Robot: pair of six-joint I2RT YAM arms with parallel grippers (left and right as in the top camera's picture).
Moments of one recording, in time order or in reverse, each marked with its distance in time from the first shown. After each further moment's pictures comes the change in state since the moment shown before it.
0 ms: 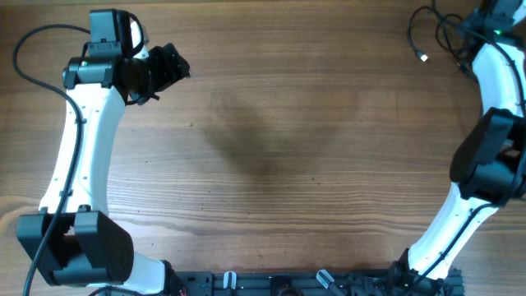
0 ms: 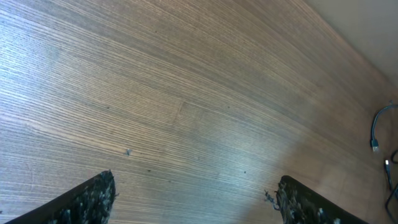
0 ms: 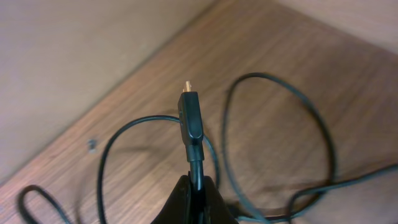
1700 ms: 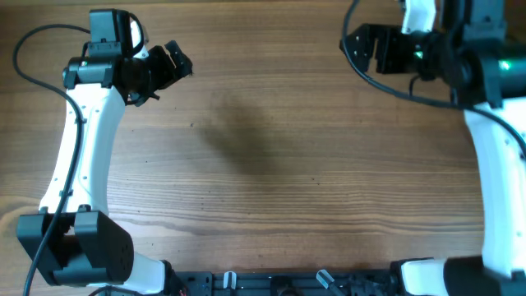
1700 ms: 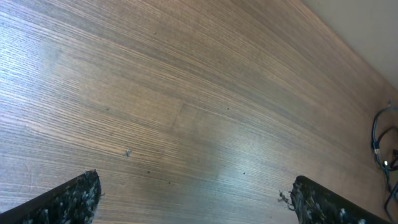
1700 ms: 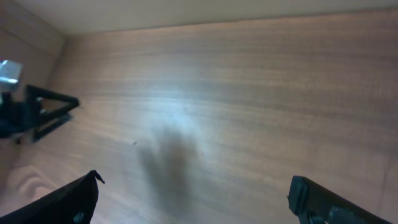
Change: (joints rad) left arm 0.000 0.000 0.000 0.005 0.000 -0.003; right arm 0.422 -0.667 0.008 -0.770 -0.741 -0.240
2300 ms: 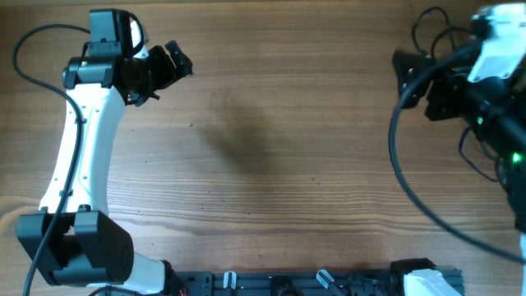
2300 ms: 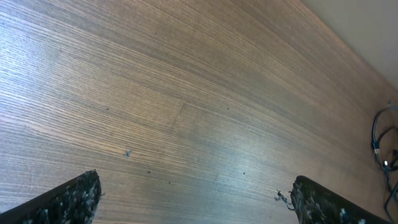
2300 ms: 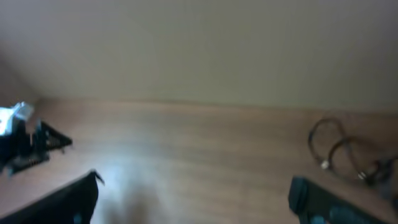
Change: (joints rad) left arm 0.000 0.000 0.000 0.000 0.000 0.000; right arm -0.003 -0.394 -0.113 0.174 0.249 -0.094
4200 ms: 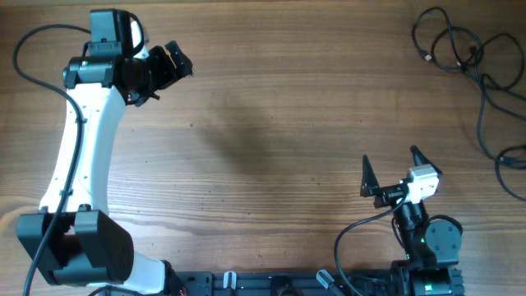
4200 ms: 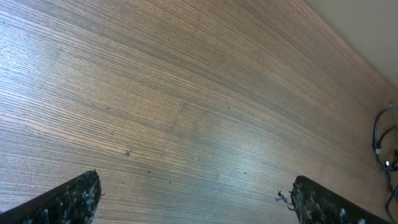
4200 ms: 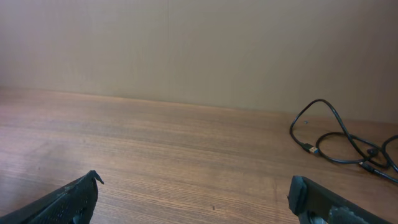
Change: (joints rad) left arm -0.001 0.002 0.000 -0.002 -0.003 0.000; right arm -0.051 -1.123 -1.728 0.957 0.026 -0.095
